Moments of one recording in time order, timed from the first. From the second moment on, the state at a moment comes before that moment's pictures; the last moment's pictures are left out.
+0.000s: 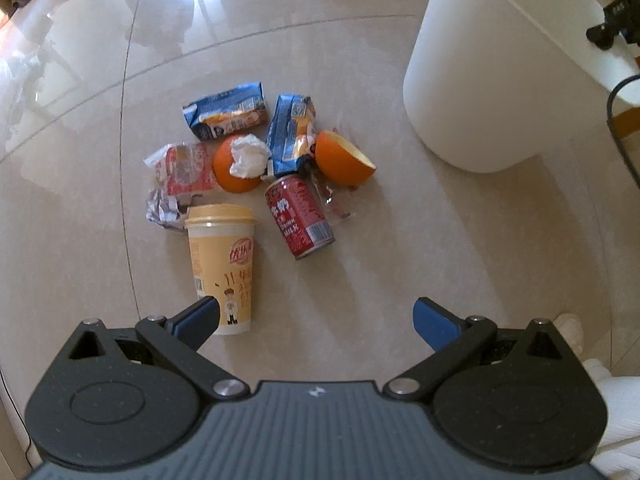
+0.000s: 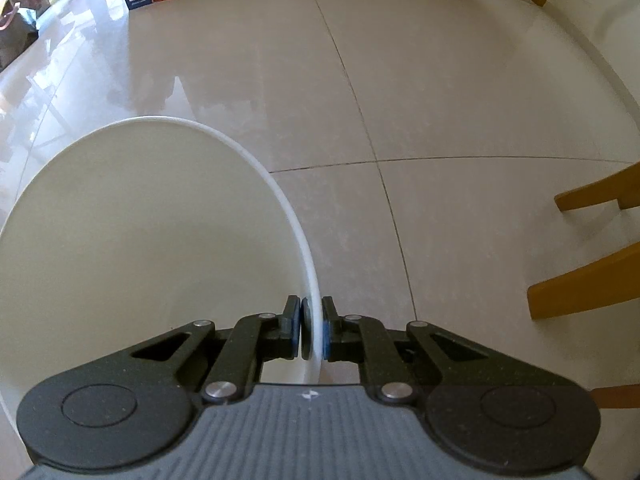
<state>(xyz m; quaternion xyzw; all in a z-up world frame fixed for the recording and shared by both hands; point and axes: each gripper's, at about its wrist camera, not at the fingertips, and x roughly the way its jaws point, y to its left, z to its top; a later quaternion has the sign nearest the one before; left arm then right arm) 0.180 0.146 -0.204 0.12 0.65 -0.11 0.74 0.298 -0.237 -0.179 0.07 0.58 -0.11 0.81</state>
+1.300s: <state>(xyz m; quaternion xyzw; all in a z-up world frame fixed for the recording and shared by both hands) 0.238 0.243 -0.363 0.11 0.63 -0.10 0.76 0.320 -0.259 -0.183 0.09 0.59 -0.11 0.80</state>
